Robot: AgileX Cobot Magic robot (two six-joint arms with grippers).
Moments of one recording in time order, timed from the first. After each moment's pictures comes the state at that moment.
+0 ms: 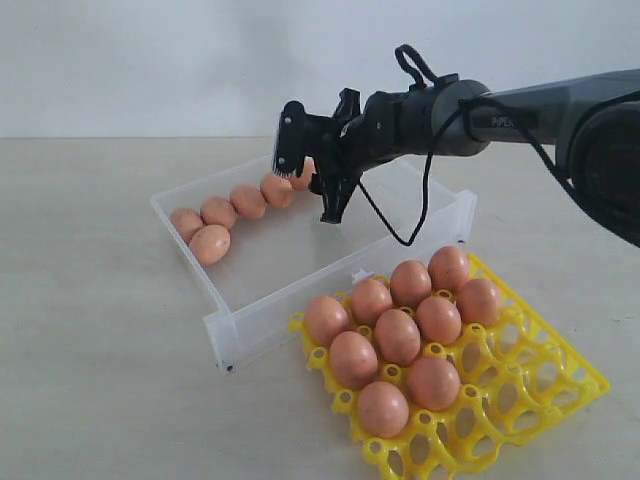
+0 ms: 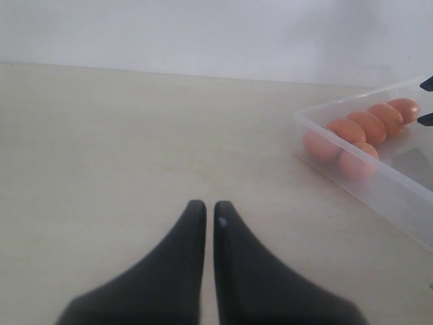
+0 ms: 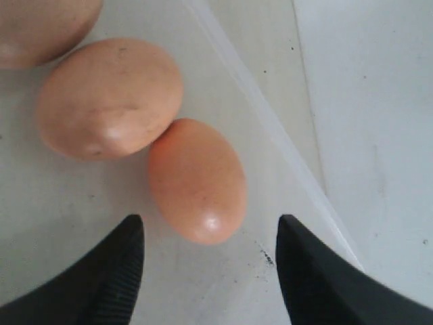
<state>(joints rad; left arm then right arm) 0.00 0.00 0.00 0.04 0.34 -0.08 0.33 2.39 -1.81 0.20 0.21 -1.27</state>
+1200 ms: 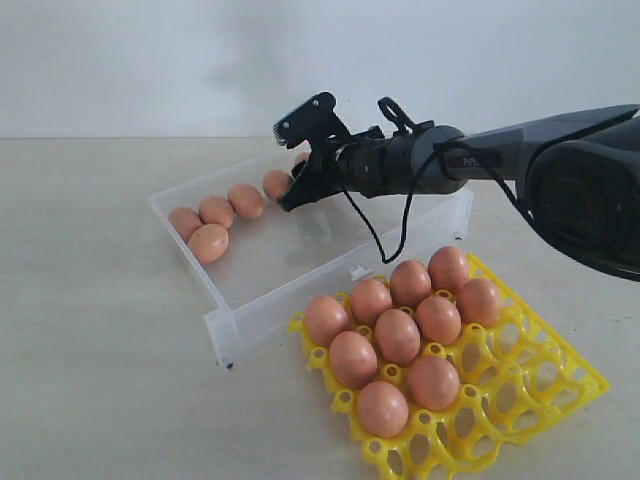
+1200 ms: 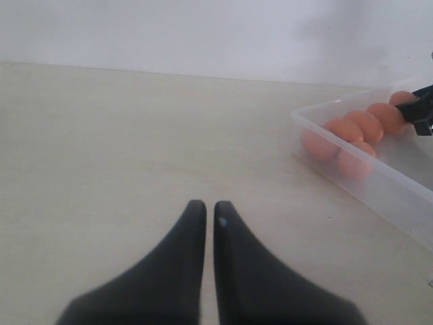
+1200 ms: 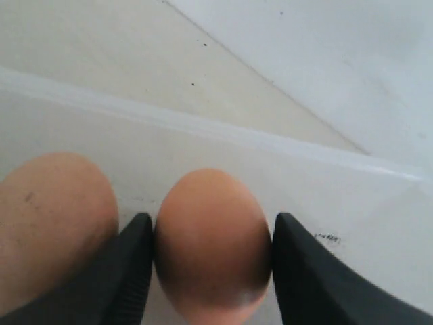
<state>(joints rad) 0.00 0.00 0.00 0.04 0.34 -0.08 0.35 2.49 -1.82 0.23 -0.04 -0.54</state>
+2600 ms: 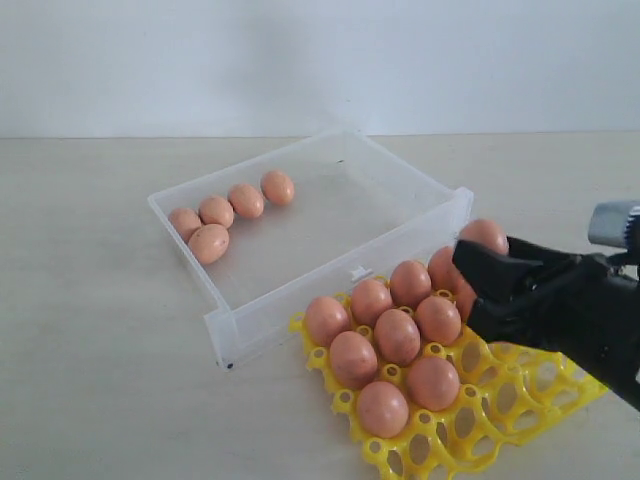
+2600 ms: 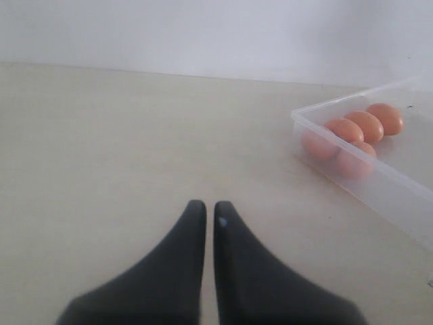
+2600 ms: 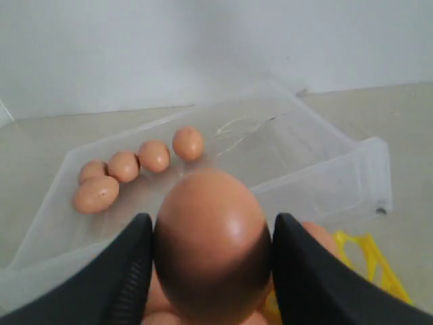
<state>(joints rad) 0.00 0.00 0.00 0.04 0.34 -0.08 0.30 1.50 -0.14 -0.07 -1.11 0.34</state>
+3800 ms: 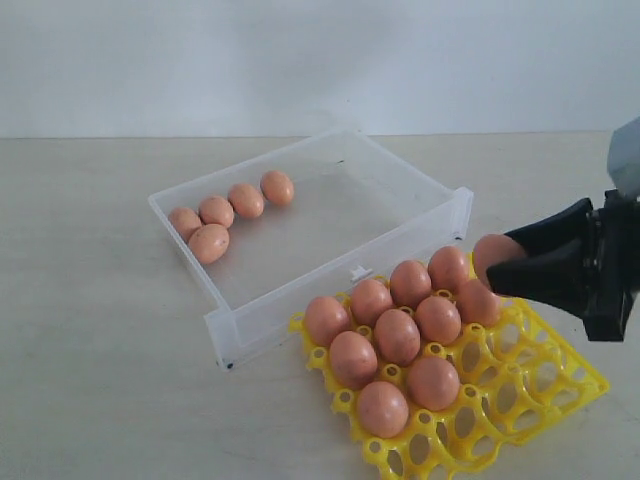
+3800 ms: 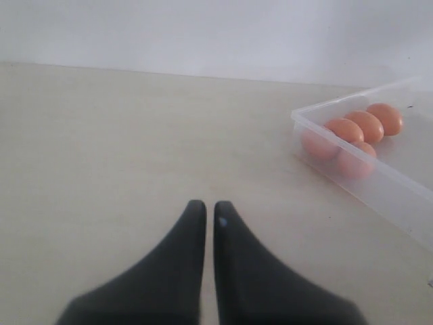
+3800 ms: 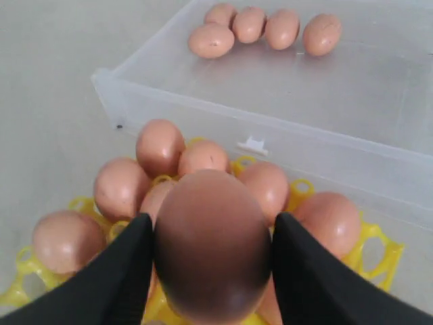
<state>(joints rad) 0.00 0.00 0.00 0.04 0.34 -0.08 -0.34 1.51 -0.61 -1.75 -1.05 0.96</state>
